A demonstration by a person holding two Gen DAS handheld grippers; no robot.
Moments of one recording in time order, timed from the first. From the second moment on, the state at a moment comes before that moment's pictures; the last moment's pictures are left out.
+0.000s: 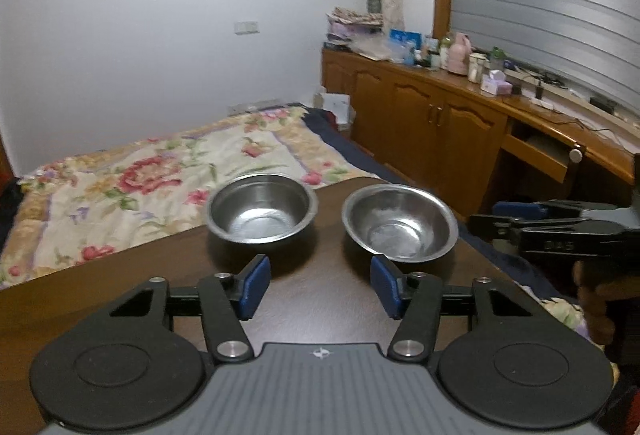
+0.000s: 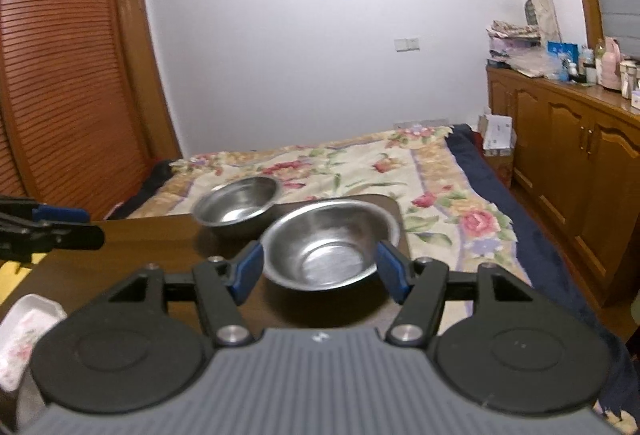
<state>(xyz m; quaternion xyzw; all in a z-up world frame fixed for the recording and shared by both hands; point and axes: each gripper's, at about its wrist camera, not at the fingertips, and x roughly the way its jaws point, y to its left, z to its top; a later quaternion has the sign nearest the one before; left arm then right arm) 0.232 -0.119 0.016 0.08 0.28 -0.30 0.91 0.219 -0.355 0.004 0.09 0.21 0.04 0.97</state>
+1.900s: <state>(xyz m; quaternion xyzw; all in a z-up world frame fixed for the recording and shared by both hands) 0.308 -0.179 -0.009 0.07 0.38 -0.37 0.85 0.270 -0.366 -0.020 0.18 0.28 0.06 0.94</state>
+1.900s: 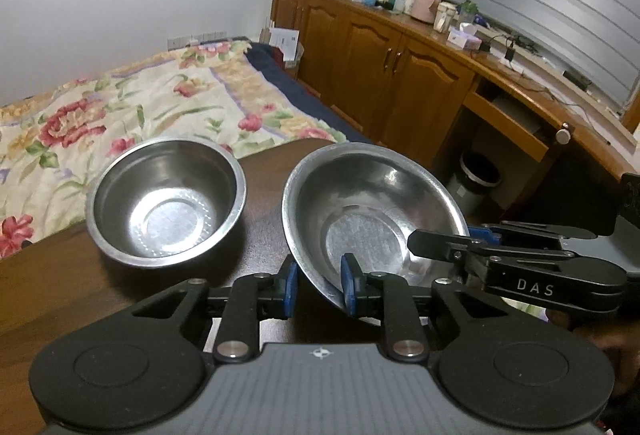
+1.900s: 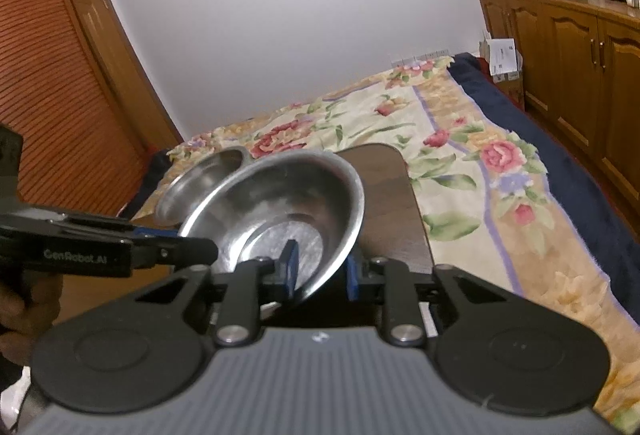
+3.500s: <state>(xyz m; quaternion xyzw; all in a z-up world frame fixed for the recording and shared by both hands) 0.178 -0.079 0.041 0.06 0.30 -0.38 0.88 0.179 -0.297 0.031 0.14 0.21 0.08 0.96</state>
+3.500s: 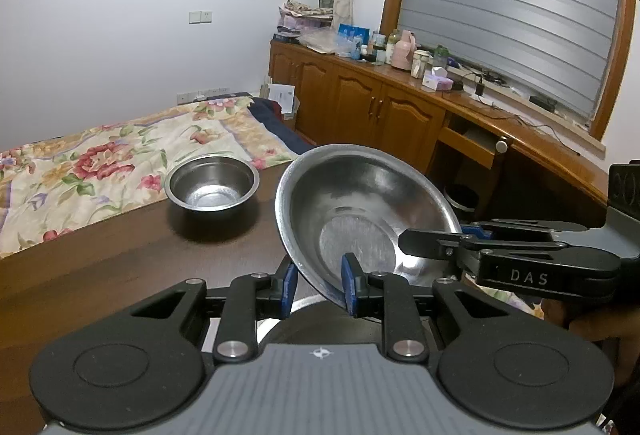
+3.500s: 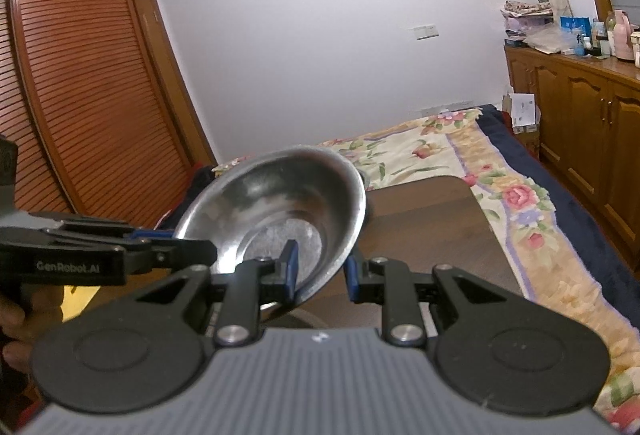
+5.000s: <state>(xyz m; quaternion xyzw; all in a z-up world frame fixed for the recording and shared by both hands) 0.118 -0.051 -0.030 0.08 0.31 -0.34 0.88 0.144 -0.256 -0.022 0.15 0.28 0.11 0.94</state>
